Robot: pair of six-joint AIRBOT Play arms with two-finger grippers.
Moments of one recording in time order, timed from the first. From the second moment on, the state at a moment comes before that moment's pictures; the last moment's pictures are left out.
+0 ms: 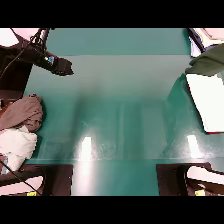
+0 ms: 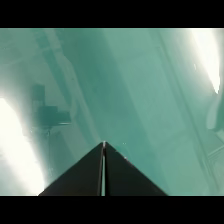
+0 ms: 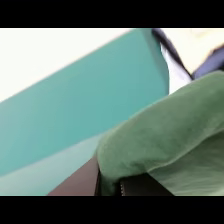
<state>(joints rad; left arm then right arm) -0.19 -1.37 1.65 1.19 -1.35 -1.39 -0.61 -1.35 1.53 -0.71 0.79 1.17</state>
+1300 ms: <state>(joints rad) -0.19 -1.37 1.65 1.19 -1.41 -1.36 -0.98 -0.93 1.11 -1.28 1.28 1.39</state>
